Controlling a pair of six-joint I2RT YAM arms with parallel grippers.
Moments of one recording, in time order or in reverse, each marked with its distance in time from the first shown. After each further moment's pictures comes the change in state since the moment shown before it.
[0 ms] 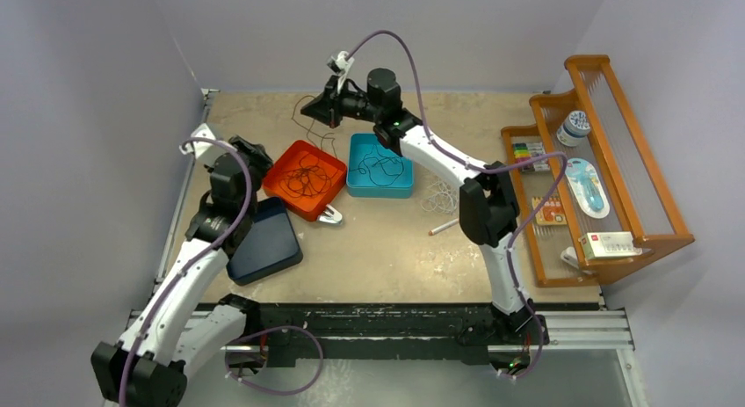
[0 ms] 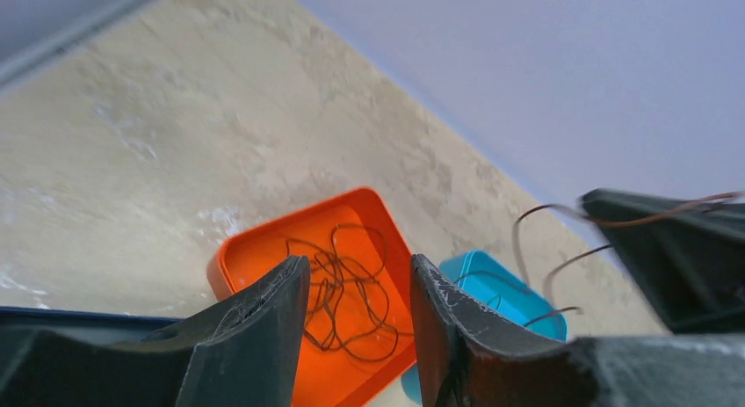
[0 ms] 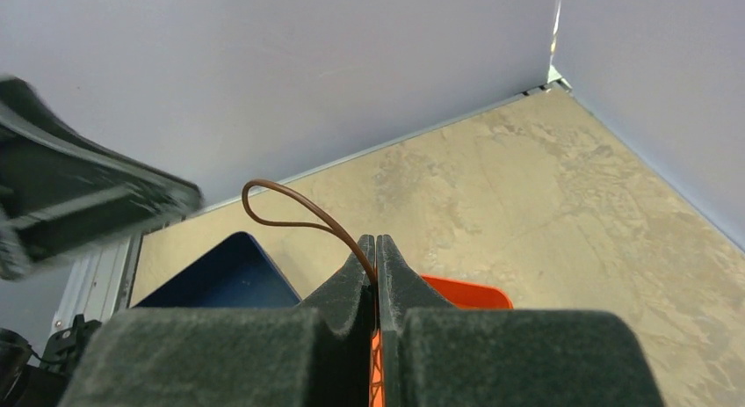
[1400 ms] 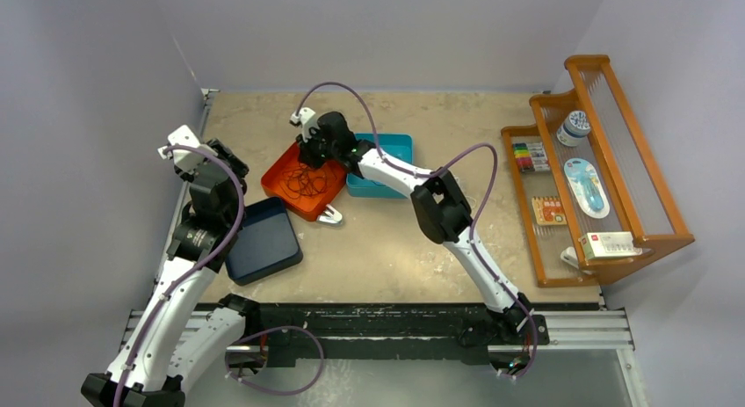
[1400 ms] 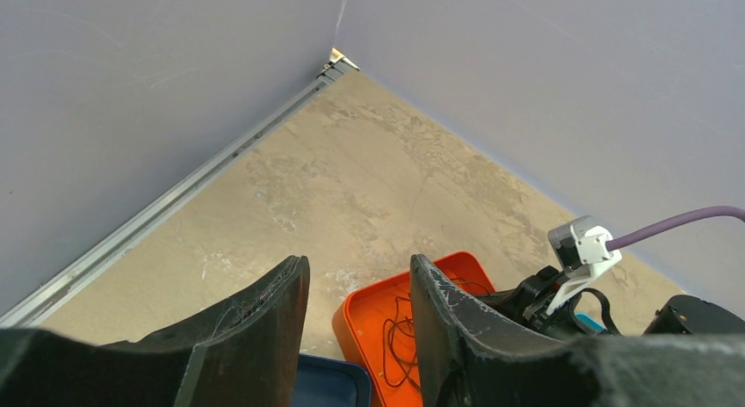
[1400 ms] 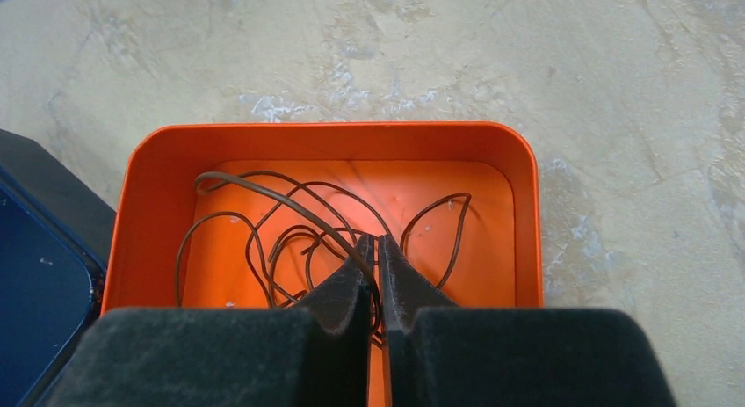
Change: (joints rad) left arm 0.000 -0.156 0.091 -0.135 -0.247 0.274; right arm 0.135 0.401 0.282 -0.379 0.360 -0.235
